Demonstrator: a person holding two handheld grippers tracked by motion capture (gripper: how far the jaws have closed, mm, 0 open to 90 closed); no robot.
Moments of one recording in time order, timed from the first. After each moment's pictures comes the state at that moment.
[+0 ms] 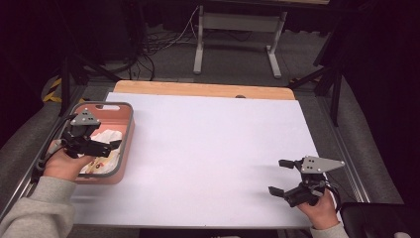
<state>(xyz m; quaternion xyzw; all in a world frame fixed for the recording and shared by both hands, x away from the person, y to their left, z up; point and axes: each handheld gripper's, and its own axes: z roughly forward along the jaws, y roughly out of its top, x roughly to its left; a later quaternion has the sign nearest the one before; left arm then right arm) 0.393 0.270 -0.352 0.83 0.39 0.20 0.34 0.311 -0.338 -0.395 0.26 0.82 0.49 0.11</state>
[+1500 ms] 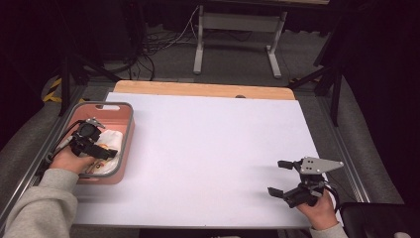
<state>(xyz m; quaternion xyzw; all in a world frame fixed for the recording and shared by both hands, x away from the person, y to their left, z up) 0.439 0.291 -0.416 0.87 0.43 0.10 0.22 0.311 -0.338 -0.400 0.26 0.82 0.50 0.11</state>
